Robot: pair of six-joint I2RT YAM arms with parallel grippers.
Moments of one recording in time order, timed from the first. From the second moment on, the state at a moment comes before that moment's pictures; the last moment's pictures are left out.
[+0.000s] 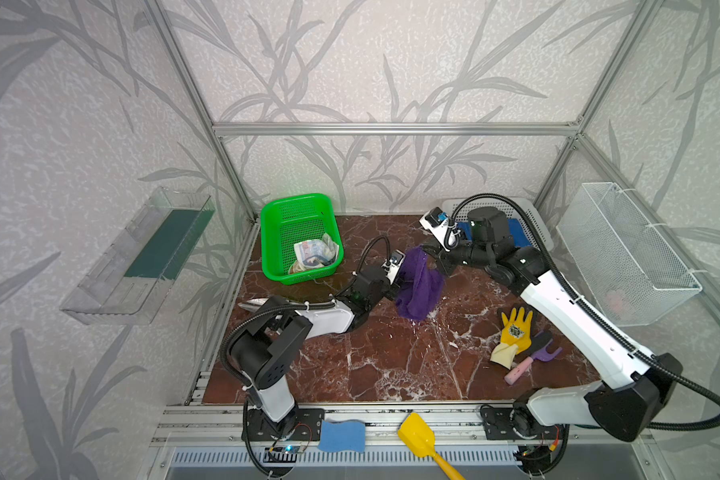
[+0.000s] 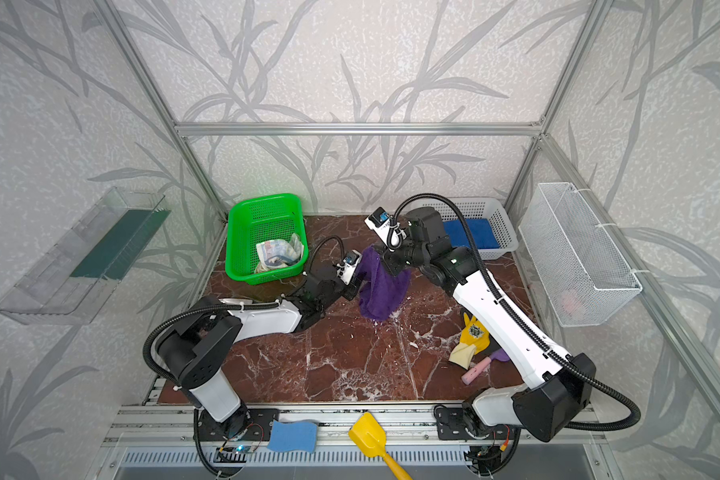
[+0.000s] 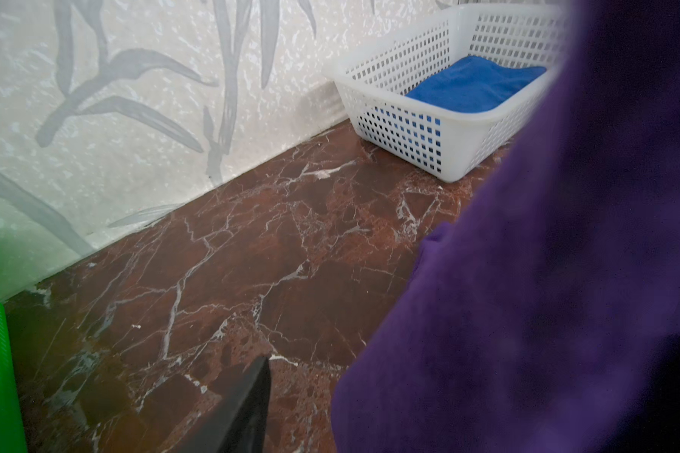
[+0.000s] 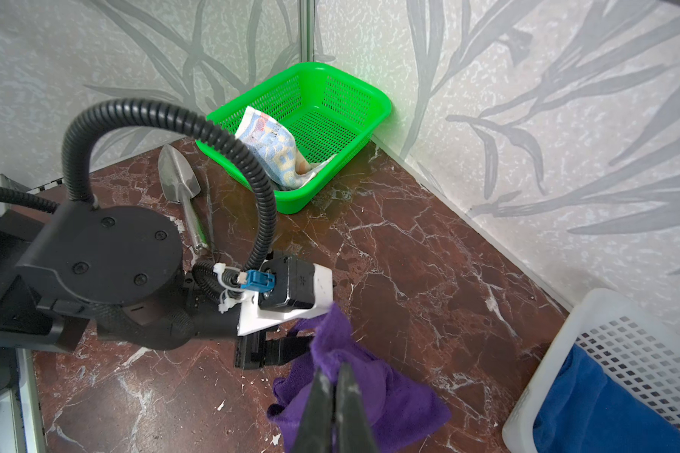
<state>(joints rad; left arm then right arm) -0.68 1.72 0.82 0.54 -0.12 0.12 0.54 1.37 1.42 -0.57 -0.29 -0.25</state>
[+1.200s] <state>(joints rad) -0.64 1.66 0.73 0.41 -0.06 0.12 0.52 1.37 1.42 -0.56 -0.29 -0.25</state>
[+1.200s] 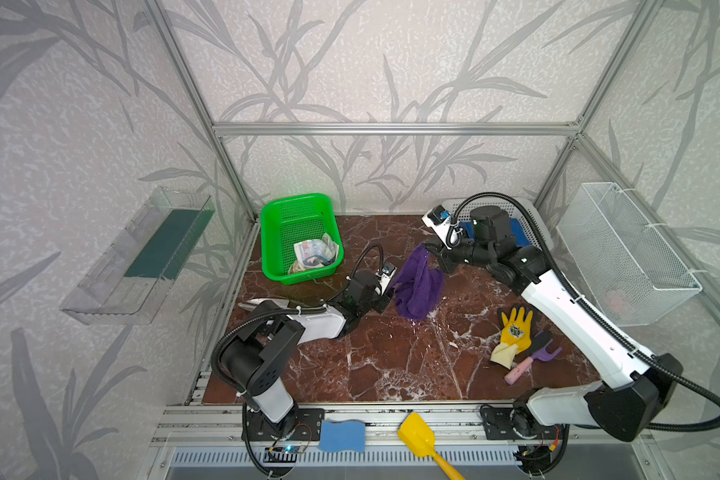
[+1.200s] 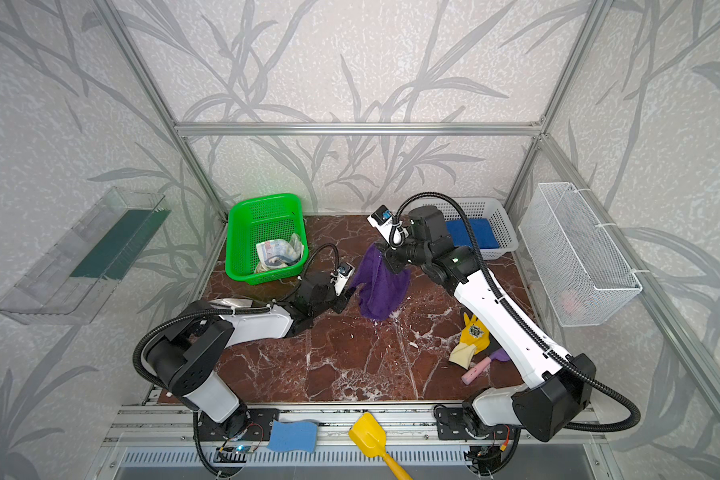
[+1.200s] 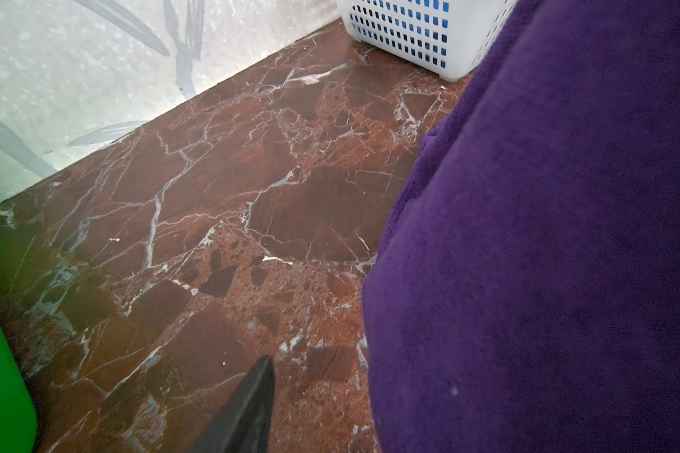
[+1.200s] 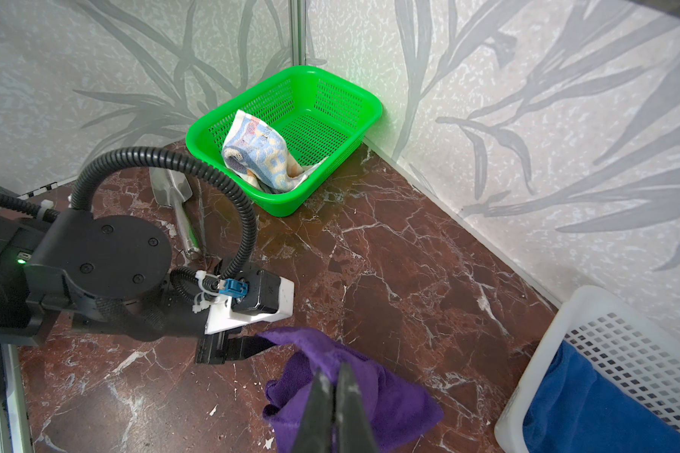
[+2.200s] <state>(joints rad) -0.56 1.58 1.38 -0.20 -0.29 0.13 0.29 1.52 1.51 -0.48 -0.32 -0.14</state>
